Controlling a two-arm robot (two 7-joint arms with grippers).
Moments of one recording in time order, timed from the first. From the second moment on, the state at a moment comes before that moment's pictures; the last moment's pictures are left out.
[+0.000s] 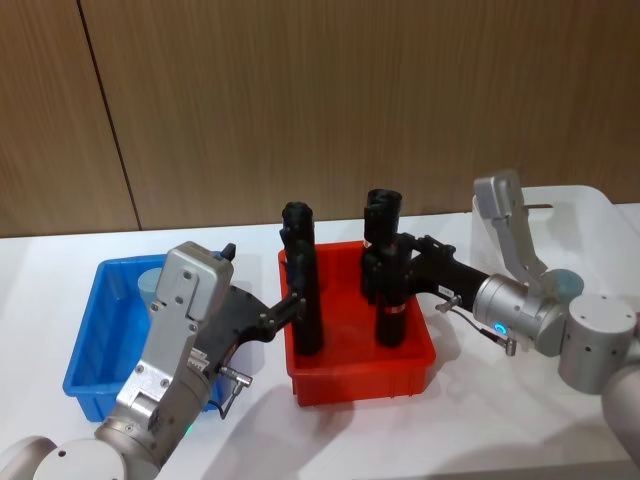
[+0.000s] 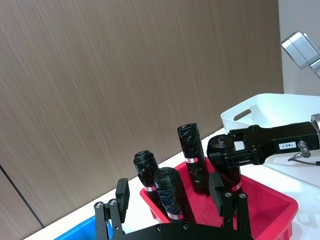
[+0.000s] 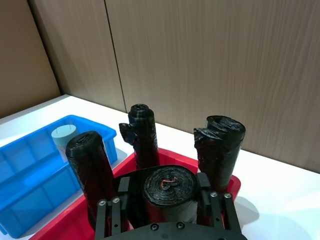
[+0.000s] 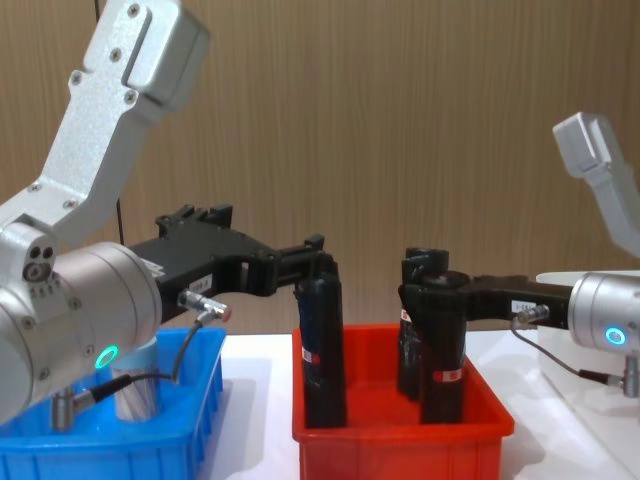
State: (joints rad) left arm -0.24 0.38 0.45 -1.63 -0.20 0.01 -0.01; right arm 0.73 0.11 -0.27 -0.69 0.23 -0.10 0.62
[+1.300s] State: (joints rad) left arm -0.24 0.38 0.45 -1.63 -0.20 0.01 -0.01; right arm 0.66 0.17 -0.21 -1.01 0.28 -0.02 0.53
